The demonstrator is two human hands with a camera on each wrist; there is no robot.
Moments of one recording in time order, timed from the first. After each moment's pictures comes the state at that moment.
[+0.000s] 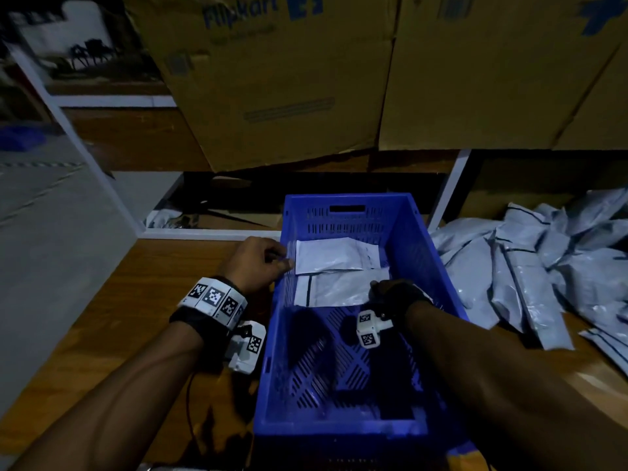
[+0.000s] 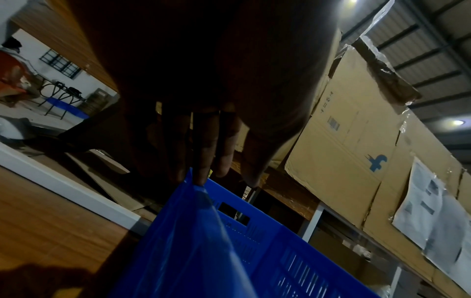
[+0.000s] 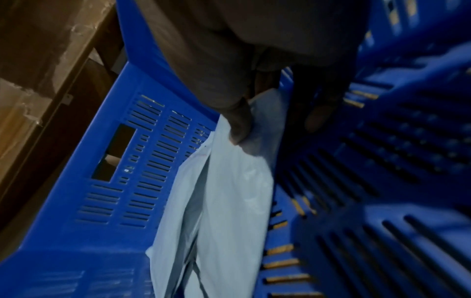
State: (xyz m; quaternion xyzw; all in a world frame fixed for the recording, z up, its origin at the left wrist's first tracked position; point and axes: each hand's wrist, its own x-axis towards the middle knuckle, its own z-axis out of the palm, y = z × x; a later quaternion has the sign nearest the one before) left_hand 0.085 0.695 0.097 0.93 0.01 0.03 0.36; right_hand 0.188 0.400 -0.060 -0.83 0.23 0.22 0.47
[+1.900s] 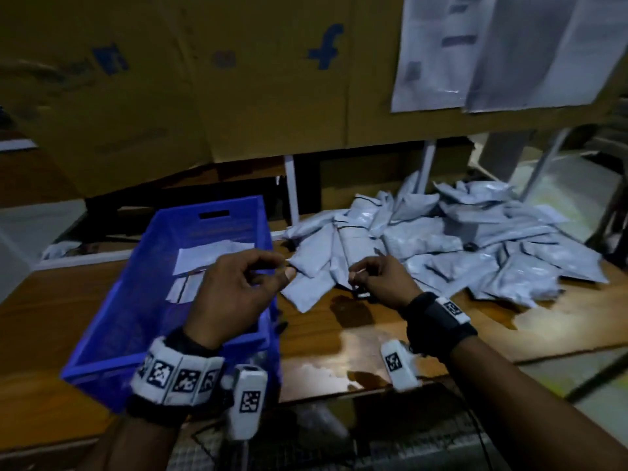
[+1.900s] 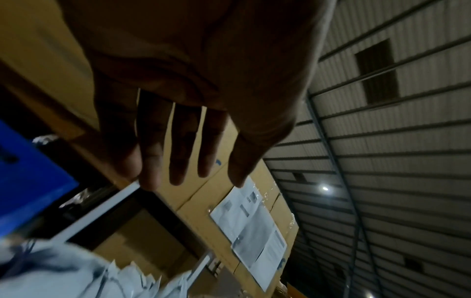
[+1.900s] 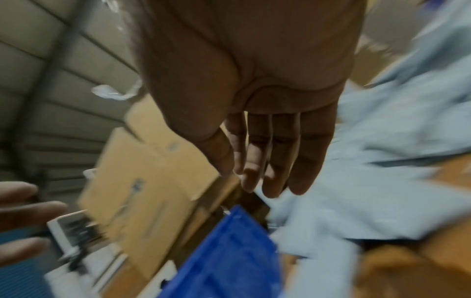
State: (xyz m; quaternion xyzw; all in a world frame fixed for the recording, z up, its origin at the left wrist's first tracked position) left_hand -0.106 0.344 0.168 0.87 -0.12 0.12 0.46; right_hand -0.021 0.071 0.076 -0.85 0.00 0.03 0.53
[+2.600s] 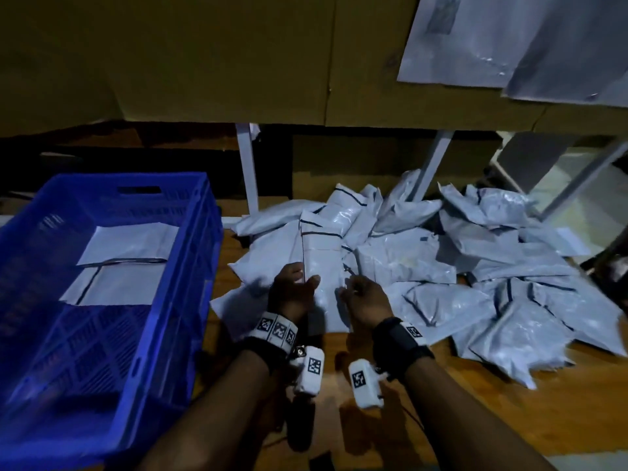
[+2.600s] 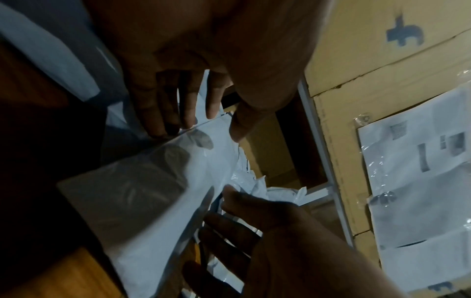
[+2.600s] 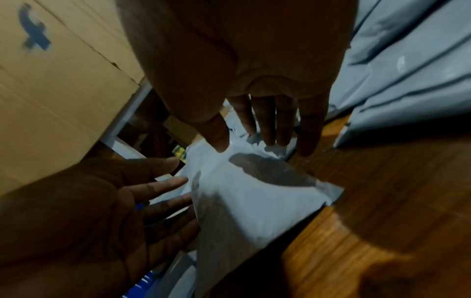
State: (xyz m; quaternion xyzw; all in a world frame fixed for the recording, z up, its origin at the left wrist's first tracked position) left_hand 0.141 0.156 -0.037 0.82 0.14 0.01 0.56; right_hand 0.144 -0.014 -0.052 -0.88 0.10 0.09 0.45
